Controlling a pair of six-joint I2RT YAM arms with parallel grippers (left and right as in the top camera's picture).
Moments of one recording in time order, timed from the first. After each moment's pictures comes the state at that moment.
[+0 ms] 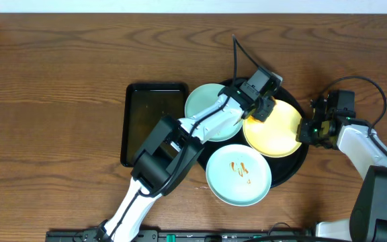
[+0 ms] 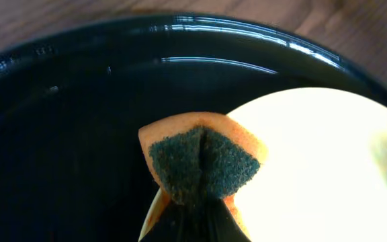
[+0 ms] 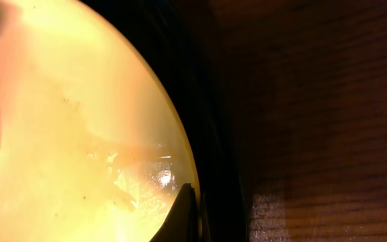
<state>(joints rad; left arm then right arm) -0.77 2.28 1.70 -0.38 0.14 -0.17 -0.14 1.62 0.81 -0.47 -0.16 0.10</state>
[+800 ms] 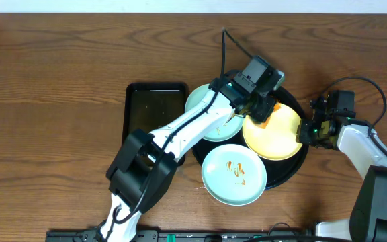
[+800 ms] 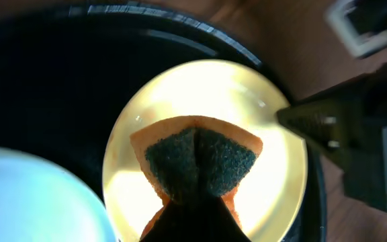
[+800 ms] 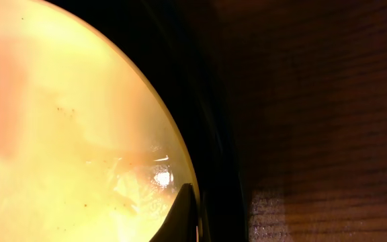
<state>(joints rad) -0.77 2.08 1.69 -0.61 0.28 -0.24 -0.14 1.62 0.81 -0.48 -0.16 0.10</state>
